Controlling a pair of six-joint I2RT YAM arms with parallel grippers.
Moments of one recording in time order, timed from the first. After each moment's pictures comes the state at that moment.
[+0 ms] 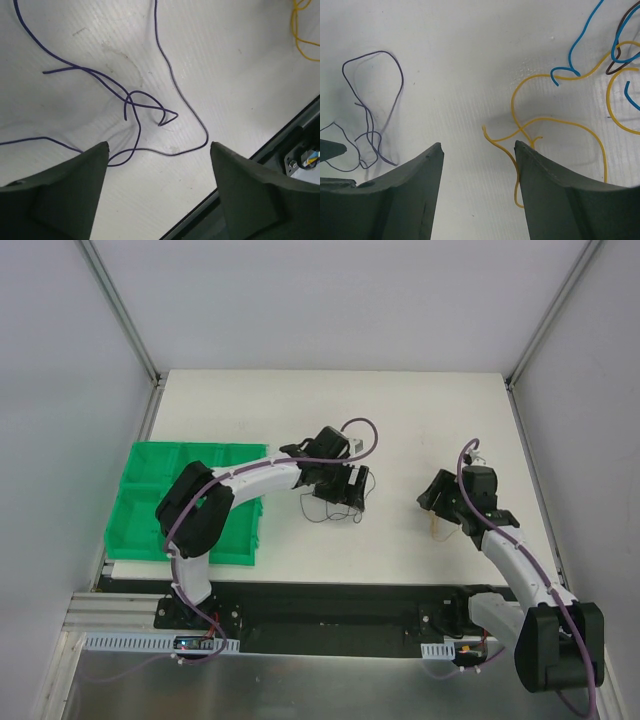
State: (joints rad) left arm -0.76 1.87 1.30 -0.41 0.36 -0.46; right arm 0.12 0.99 0.51 -0.28 -0.10 0.51
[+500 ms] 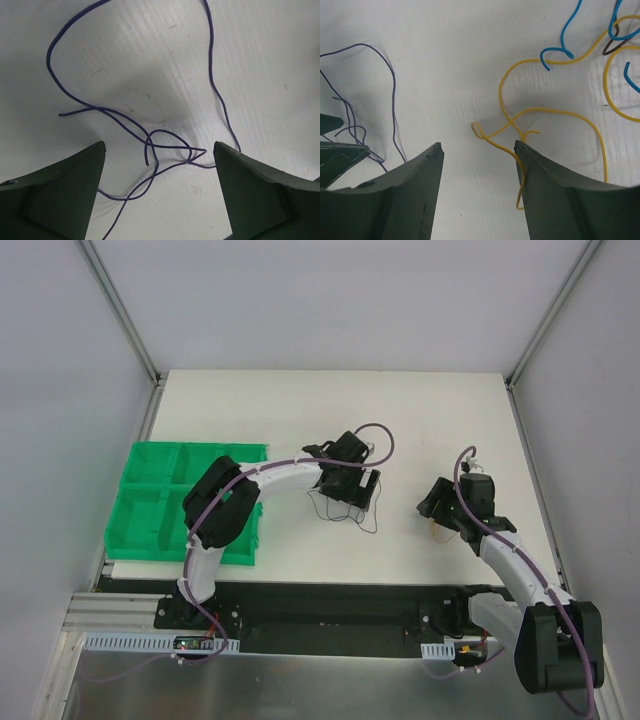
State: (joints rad) left arm -0.83 2.01 1.43 -0.46 0.15 -0.42; right arm 0.12 0.99 0.44 -0.25 -0.09 0.51
